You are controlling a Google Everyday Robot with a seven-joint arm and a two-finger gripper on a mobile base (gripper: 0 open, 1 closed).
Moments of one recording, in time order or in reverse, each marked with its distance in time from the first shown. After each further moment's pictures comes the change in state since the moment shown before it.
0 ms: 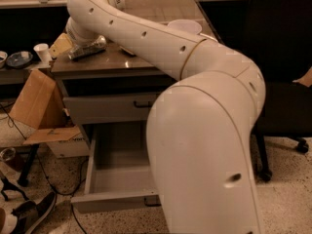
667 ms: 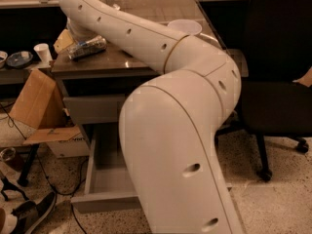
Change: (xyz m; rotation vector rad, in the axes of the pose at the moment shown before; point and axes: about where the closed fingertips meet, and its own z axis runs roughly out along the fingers) arm -0.002 -0.026 0.017 0.116 0.080 0.069
